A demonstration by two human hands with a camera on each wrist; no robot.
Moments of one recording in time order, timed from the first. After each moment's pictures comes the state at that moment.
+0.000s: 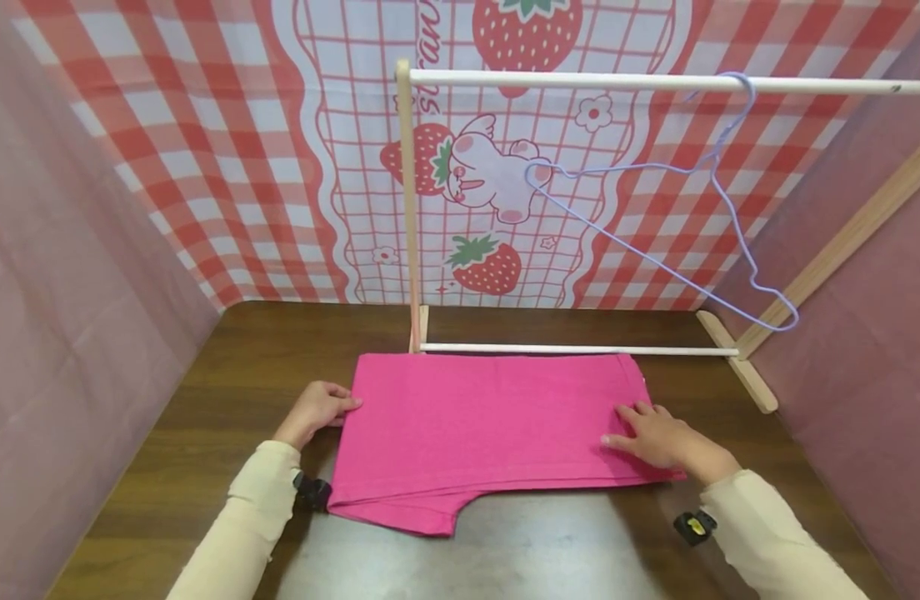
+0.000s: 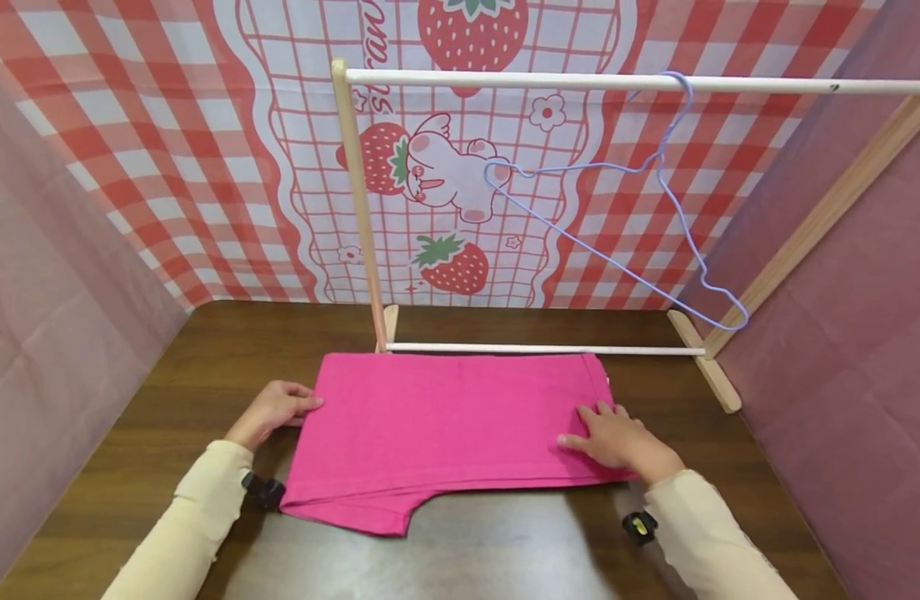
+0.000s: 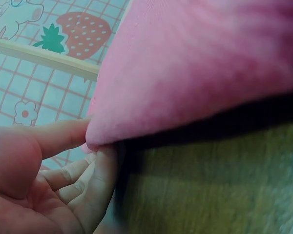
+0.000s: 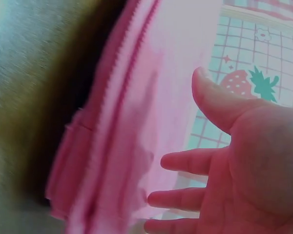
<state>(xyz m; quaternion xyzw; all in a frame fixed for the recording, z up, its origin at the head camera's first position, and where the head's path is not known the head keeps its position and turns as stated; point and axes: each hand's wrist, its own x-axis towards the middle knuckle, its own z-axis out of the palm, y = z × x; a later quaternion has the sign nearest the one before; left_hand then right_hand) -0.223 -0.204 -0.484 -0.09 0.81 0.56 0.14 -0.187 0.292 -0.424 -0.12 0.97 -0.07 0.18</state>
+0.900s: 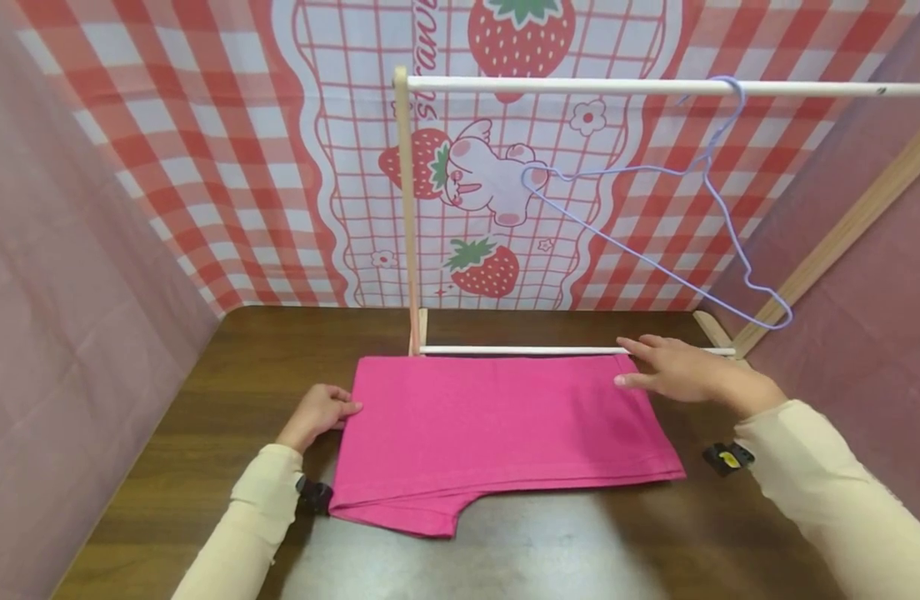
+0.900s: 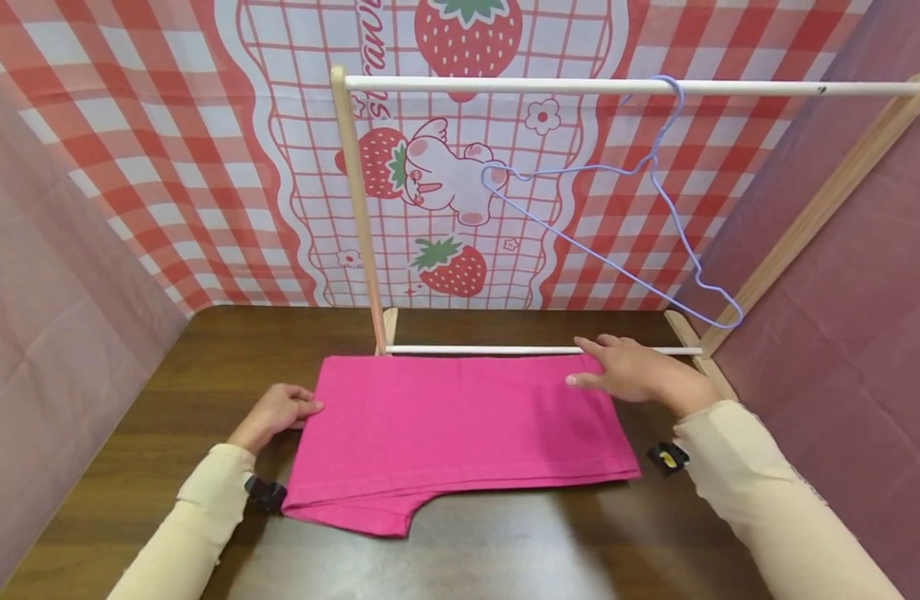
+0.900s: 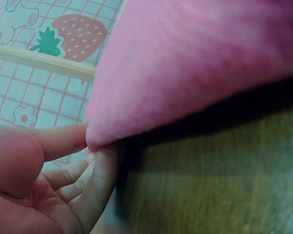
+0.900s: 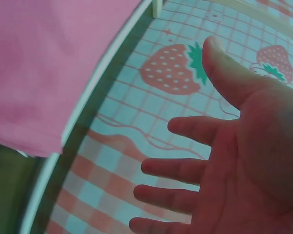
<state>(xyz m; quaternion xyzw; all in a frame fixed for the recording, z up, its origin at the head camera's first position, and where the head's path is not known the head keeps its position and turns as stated) -0.221 -0.201 -0.484 -0.08 0.84 0.53 0.13 -0.220 0.292 -0.324 -0.19 0.97 -0.04 0.13</state>
